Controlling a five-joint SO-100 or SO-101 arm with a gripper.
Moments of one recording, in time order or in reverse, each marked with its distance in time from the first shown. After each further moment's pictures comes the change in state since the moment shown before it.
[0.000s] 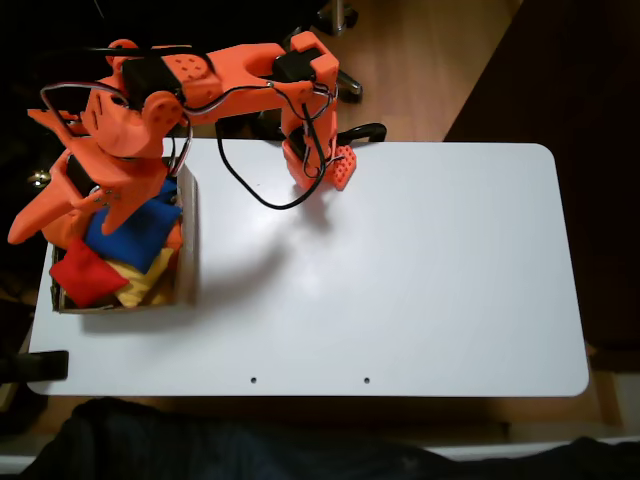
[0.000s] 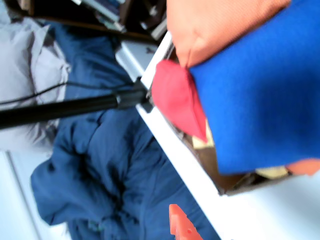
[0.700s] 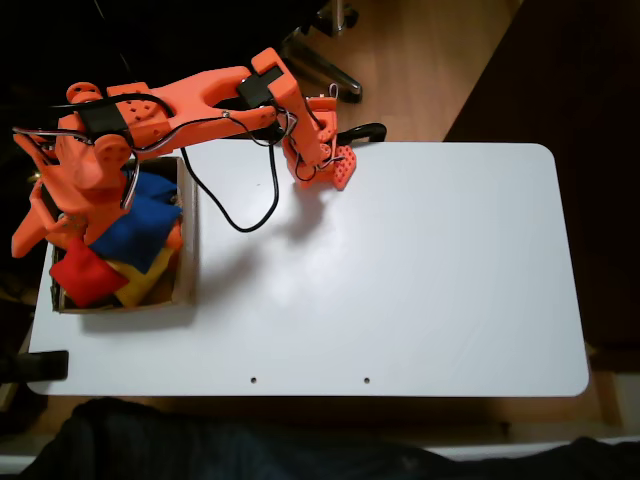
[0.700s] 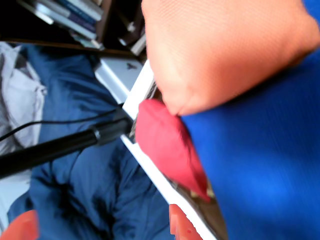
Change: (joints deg) arm 4.7 -19.8 -12.0 -2.6 -0.7
